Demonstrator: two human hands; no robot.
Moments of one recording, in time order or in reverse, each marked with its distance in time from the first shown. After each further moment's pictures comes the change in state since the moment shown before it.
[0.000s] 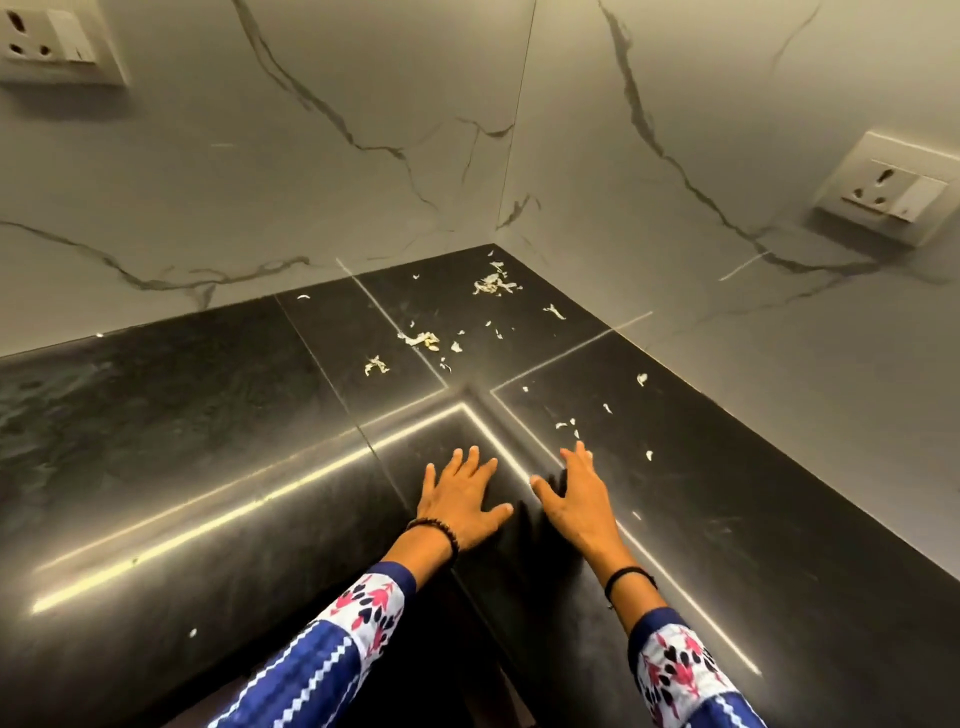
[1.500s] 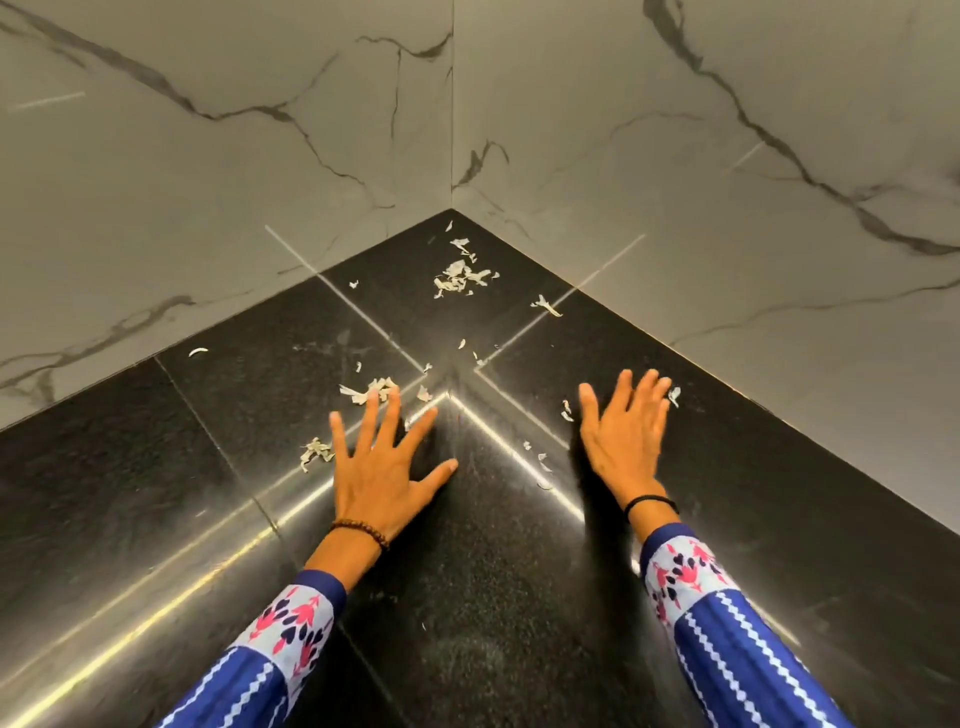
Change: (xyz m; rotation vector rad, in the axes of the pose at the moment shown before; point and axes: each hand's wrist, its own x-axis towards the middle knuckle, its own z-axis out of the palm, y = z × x) left_hand 0.194 -0.098 -0.054 0.357 0.421 0.075; right_hand 0.235 0.031 -0.007 -0.292 0.320 0.261
